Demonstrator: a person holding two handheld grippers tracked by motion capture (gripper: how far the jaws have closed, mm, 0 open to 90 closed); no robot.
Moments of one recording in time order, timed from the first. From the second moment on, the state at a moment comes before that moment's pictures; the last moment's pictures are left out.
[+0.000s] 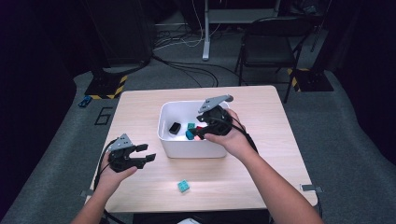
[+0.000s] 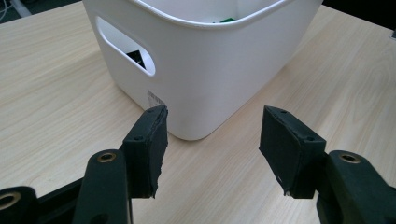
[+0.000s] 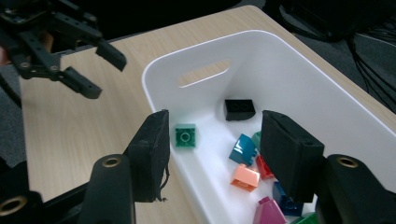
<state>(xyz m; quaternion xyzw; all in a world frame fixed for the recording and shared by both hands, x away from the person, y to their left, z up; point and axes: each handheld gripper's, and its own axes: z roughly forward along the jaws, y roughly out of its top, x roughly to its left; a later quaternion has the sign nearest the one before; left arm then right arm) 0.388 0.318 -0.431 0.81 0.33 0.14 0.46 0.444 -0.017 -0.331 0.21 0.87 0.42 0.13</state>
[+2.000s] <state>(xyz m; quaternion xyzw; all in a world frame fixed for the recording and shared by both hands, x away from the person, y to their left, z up) 0.388 0.315 -0.437 0.82 0.33 0.14 0.45 0.356 0.034 -0.500 0.19 0.90 0.39 0.06</state>
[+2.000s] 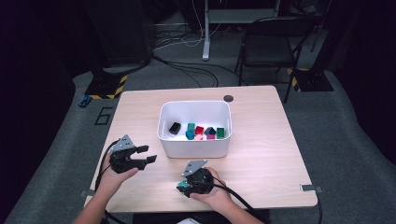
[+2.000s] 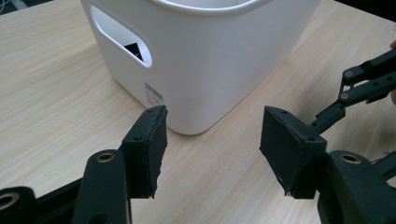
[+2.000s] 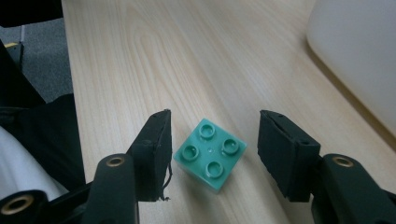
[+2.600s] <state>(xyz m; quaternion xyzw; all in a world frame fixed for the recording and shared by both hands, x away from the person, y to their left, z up) 0.389 0.315 -0.438 0.82 0.33 0.14 0.45 0.356 0.037 -0.515 0.19 0.91 0.37 0.08</state>
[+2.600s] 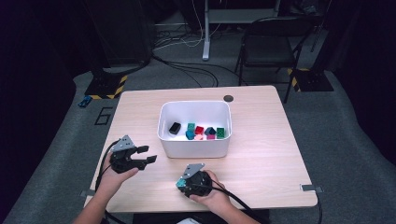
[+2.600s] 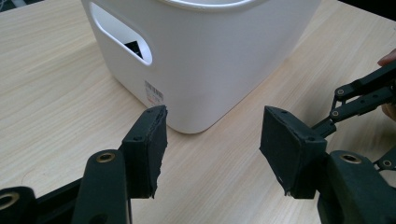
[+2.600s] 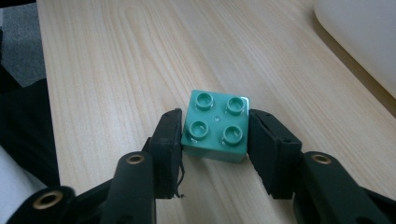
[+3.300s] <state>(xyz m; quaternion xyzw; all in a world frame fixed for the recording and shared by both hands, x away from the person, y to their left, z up) 0.389 0.315 -0.439 0.82 0.33 0.14 0.45 0.358 0.042 -0.512 0.18 0.90 0.38 0.07</state>
